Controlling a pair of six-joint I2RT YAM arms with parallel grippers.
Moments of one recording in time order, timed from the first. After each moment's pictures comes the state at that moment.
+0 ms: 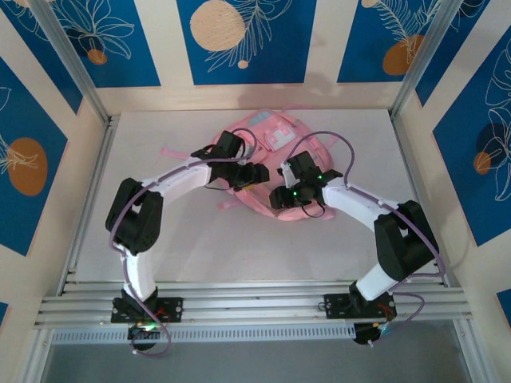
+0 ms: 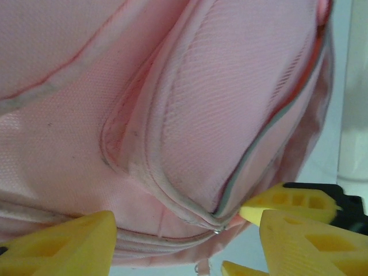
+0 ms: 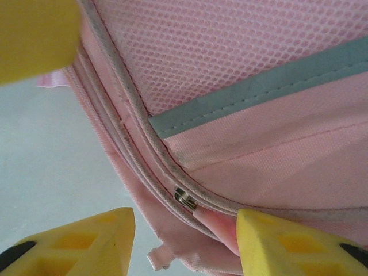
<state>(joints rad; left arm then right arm) -0.58 1.92 1.44 -0.47 0.48 -0.68 0.51 1.57 1.02 -0.53 -0.23 0.27</state>
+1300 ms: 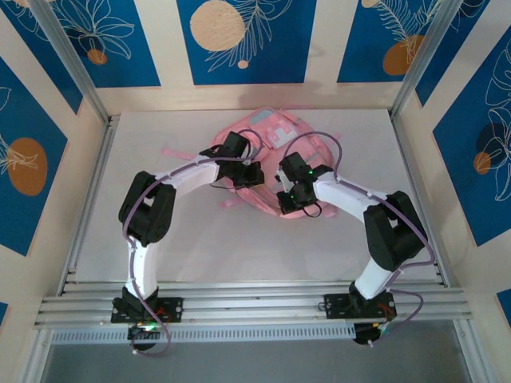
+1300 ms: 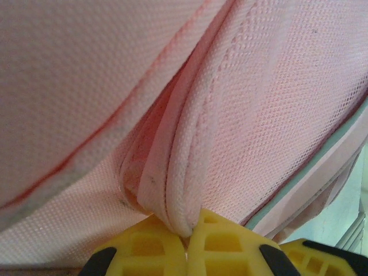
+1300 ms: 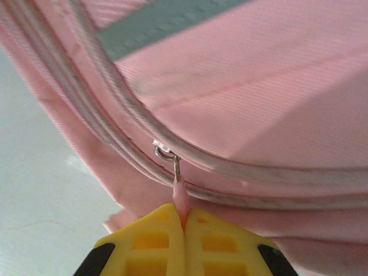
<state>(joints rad) -0.57 2.04 1.51 -0.44 0.45 -0.65 0.52 1.66 1.11 -0.72 -0.07 0.17</state>
